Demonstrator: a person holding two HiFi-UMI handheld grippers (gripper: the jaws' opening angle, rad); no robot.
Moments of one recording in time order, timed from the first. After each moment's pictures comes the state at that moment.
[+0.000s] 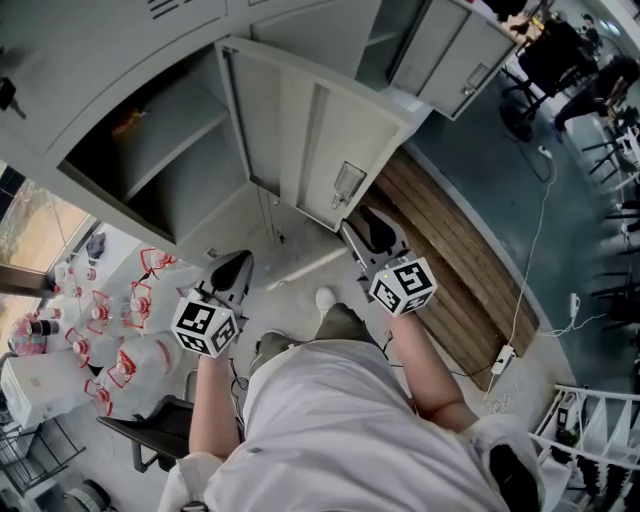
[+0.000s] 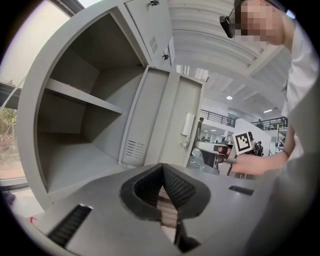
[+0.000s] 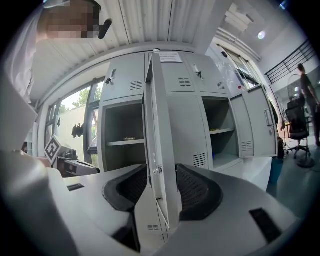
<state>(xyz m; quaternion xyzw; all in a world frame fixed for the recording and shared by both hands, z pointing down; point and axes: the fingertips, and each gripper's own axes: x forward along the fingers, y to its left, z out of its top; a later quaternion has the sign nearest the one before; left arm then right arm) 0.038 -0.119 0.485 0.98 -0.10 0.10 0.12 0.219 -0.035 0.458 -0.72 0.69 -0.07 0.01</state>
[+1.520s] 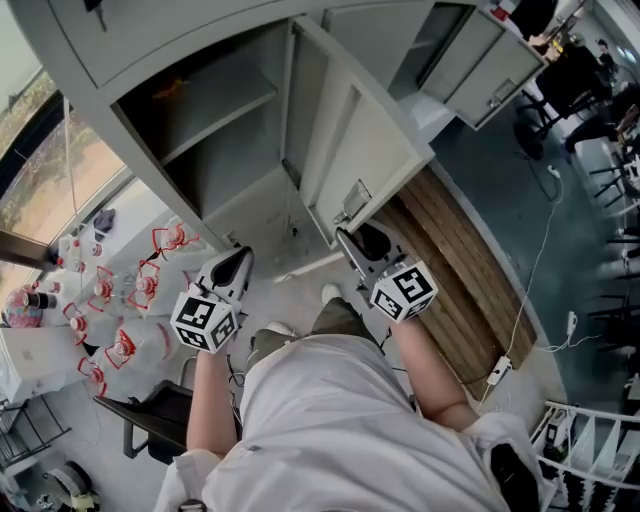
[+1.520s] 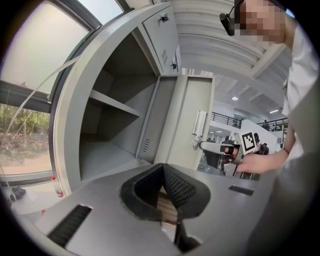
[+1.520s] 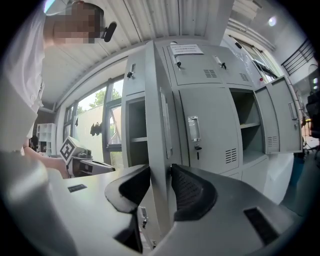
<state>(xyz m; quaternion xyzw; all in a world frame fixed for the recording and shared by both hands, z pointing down) -0.037 -0.136 0.498 0.98 -0.13 0.10 0.13 0.121 -0.057 0.465 -0.65 0.76 -0.07 -0.01</state>
